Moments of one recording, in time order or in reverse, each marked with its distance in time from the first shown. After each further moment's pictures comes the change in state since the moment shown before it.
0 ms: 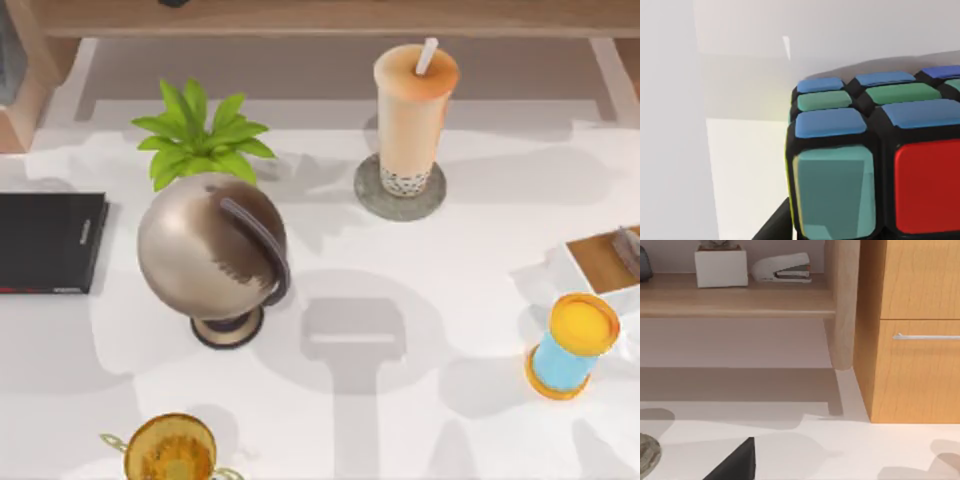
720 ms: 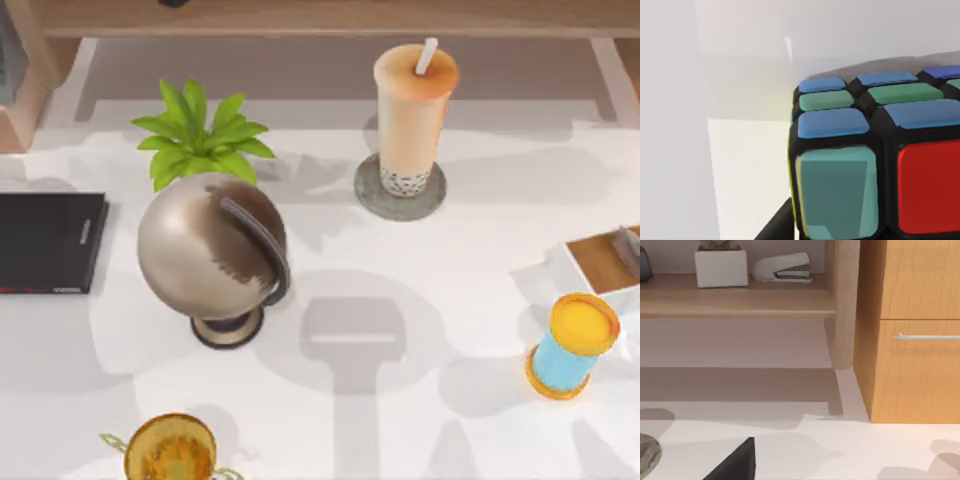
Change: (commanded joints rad) left arm 0.000 0.000 0.000 0.000 0.000 0.000; right arm 0.000 0.000 0.000 0.000 0.000 0.000
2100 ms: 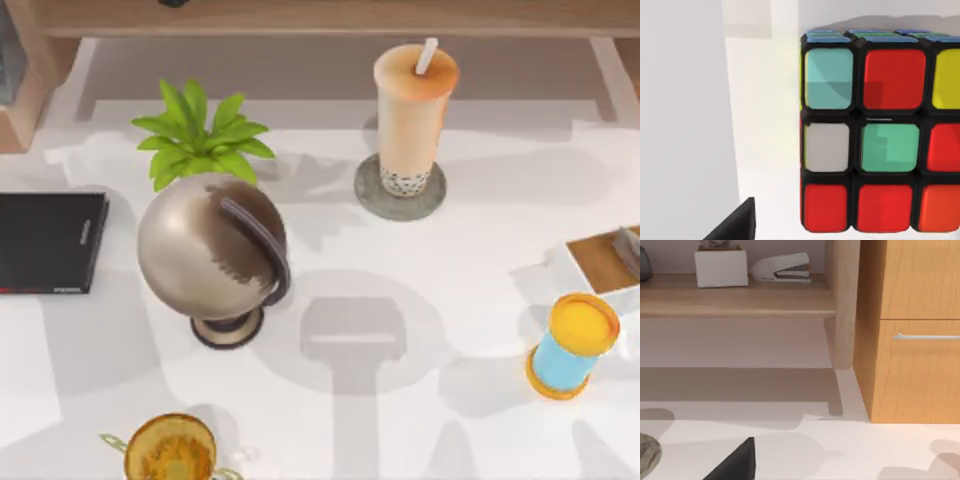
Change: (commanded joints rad) left arm 0.014 -0.263 -0.326 0.061 -0.003 0.013; right arm 0.000 0.000 0.000 0.000 0.000 0.000
